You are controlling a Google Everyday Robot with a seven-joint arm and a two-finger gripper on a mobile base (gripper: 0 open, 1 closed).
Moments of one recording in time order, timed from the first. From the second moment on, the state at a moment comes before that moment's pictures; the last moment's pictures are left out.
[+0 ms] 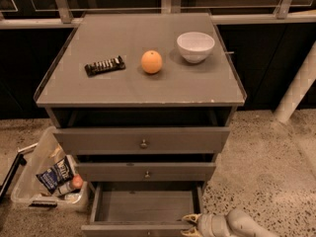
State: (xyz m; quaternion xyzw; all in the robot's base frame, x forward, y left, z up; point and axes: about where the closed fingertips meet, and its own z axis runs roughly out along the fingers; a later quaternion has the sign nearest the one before) arm 0.437 -0.156 0.163 -0.59 0.68 0.23 0.37
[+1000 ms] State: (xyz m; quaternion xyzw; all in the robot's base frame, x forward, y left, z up) arm 0.416 -0.157 0.162 -0.58 0.68 0.24 0.37
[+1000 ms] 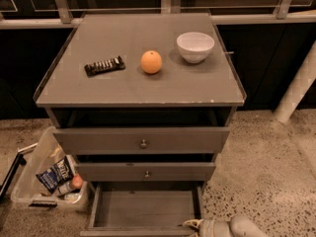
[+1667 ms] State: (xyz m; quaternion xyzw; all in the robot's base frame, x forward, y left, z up) arm 0.415 -0.157 0.164 -0.58 0.68 0.24 0.37
